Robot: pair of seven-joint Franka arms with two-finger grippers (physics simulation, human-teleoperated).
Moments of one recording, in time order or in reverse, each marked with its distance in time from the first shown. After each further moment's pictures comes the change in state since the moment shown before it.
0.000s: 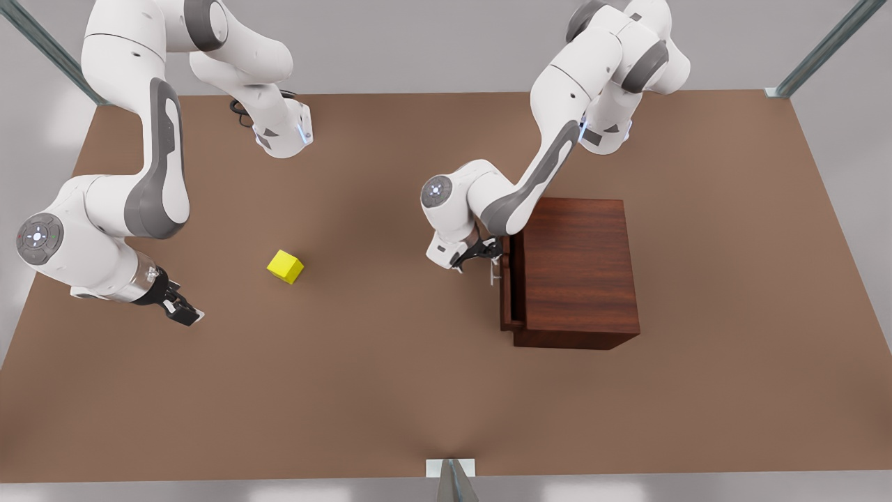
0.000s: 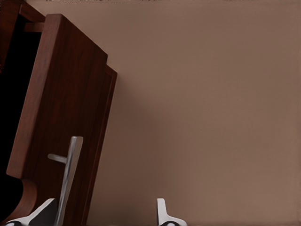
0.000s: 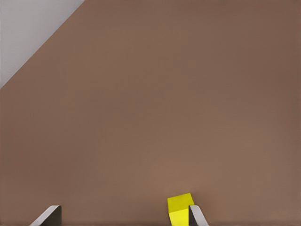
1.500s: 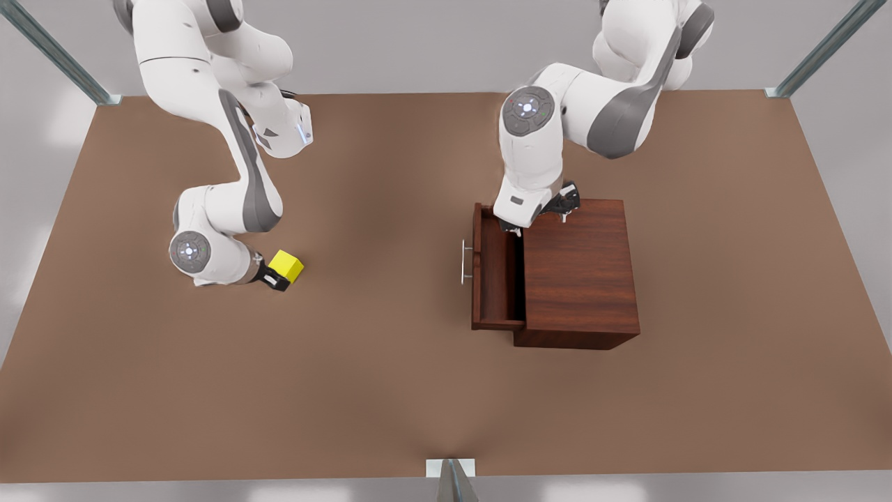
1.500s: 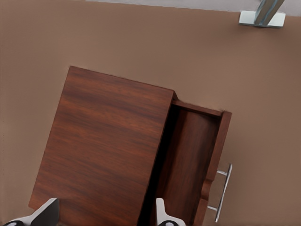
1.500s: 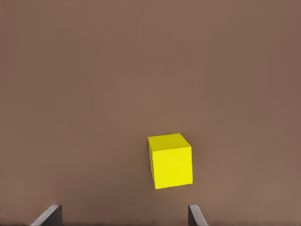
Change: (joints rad) left arm 0.223 -0.260 -0.021 0.322 -0.153 -0.535 0.259; right arm 0.210 -0.074 0.002 -0.447 -0.015 0.147 0.014
